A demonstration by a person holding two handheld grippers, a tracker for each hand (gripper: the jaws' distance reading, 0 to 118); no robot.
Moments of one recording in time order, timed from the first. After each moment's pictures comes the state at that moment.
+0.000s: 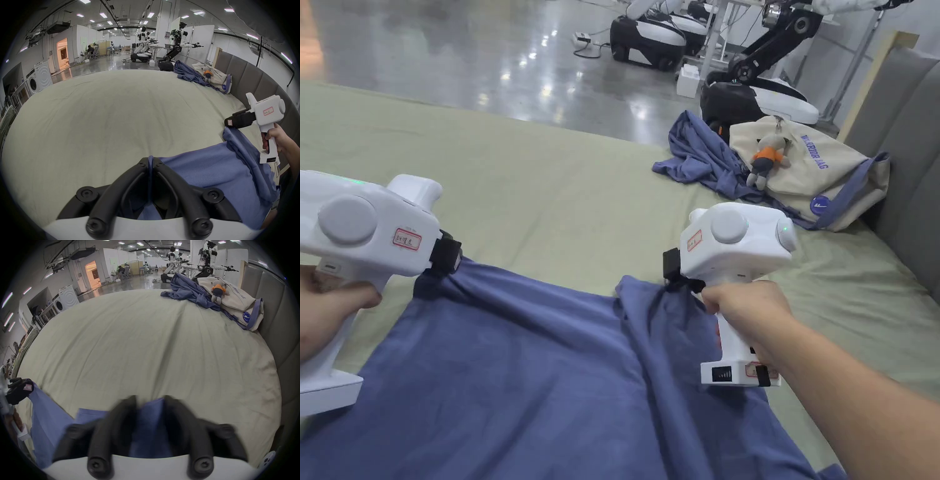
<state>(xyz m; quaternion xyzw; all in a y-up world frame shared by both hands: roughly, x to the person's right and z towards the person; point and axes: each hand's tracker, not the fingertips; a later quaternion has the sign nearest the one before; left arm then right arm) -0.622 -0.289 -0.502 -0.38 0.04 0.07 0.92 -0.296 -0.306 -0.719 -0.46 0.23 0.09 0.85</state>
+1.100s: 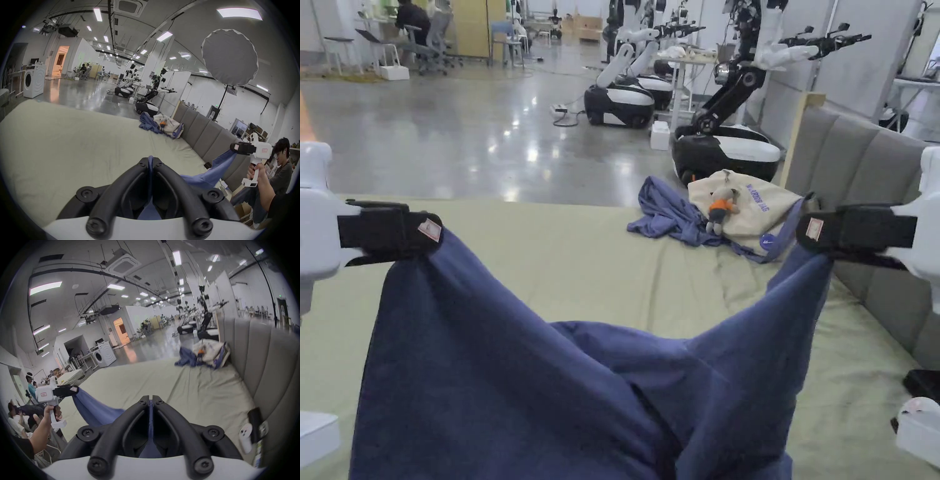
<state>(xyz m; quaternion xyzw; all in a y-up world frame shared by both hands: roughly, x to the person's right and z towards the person) -0.558 -0.057 -0.302 -0.18 -0.05 0.16 0.97 -0.043 -0.028 -0.476 -0.22 0.35 -0.08 0.91</state>
